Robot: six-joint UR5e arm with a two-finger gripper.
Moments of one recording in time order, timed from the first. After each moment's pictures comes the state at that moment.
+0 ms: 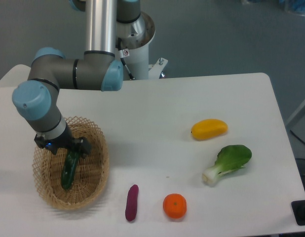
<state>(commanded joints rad) 1.99 -1.96 -1.55 -1.05 1.69 0.30</state>
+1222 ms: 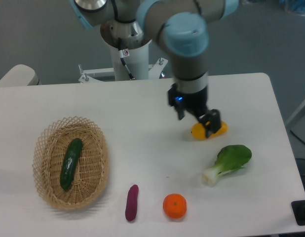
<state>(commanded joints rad) 2.63 -1.77 -1.55 -1.17 1.57 1.63</state>
